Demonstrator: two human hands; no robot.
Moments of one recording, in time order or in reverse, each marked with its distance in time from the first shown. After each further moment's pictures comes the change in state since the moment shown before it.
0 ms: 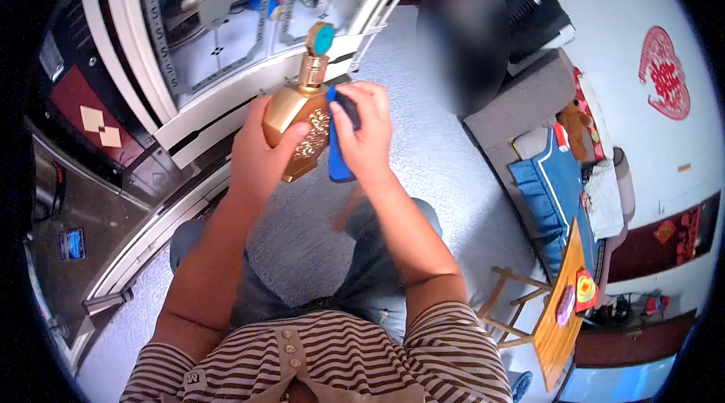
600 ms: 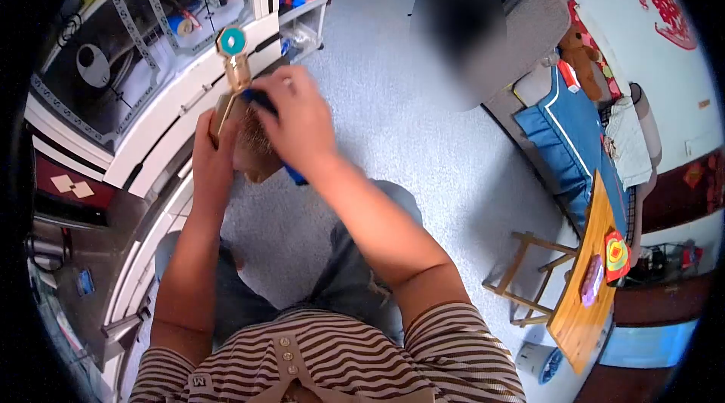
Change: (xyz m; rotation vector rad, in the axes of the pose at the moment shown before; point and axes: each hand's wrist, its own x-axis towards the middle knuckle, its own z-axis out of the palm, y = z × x) left_hand -0.009 -0.016 0.090 -0.005 -0.110 -0.047; right_hand -0.016 0.049 -0.056 0.016 -0.039 0.099
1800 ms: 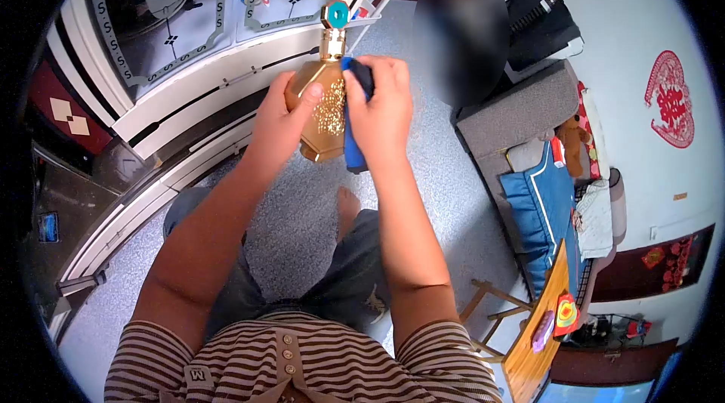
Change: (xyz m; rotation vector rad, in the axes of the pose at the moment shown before) left_hand 0.046 0.006 0.016 -0.284 0.079 -0.027; right_hand 0.058 -0.001 0.006 -0.211 0.013 -0.028
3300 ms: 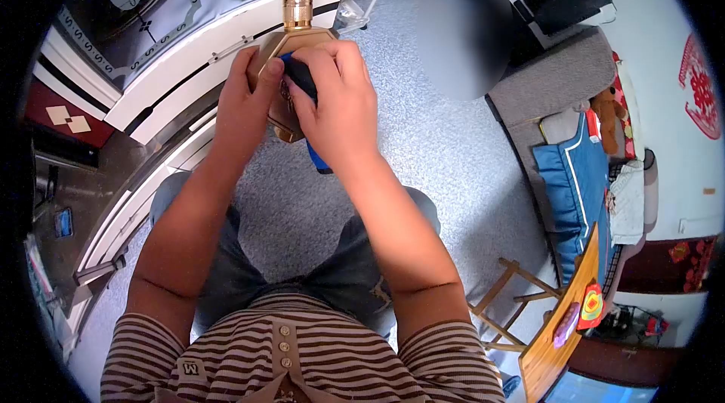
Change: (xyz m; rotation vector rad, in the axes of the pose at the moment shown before) left_hand -0.016 -0.002 -0.018 0.231 0.005 -0.024; right_hand -0.047 -0.019 0.008 0.213 -0.089 -0.027
